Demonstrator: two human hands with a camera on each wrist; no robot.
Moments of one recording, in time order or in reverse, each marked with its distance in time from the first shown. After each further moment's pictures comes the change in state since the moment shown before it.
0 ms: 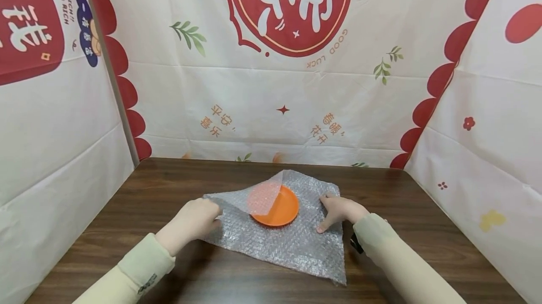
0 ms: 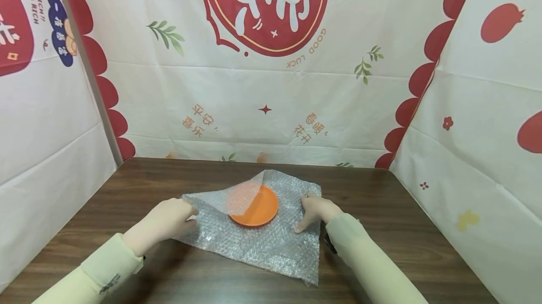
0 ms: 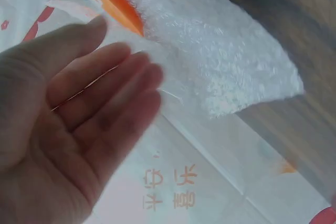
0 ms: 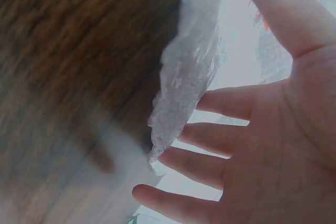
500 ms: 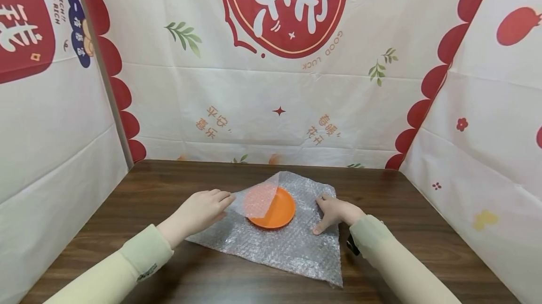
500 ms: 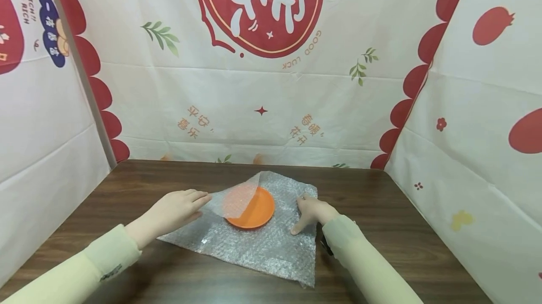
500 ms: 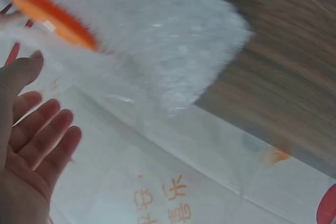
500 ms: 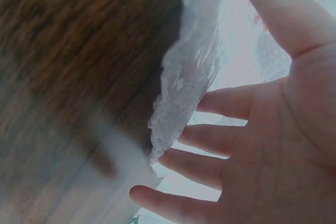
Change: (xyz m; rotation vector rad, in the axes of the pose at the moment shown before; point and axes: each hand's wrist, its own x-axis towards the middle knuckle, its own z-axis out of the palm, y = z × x) left_hand 0.022 -0.015 0.012 0.217 0.209 0.330; right_hand -0.002 -0.001 0.001 -0.014 -0.002 -0.011
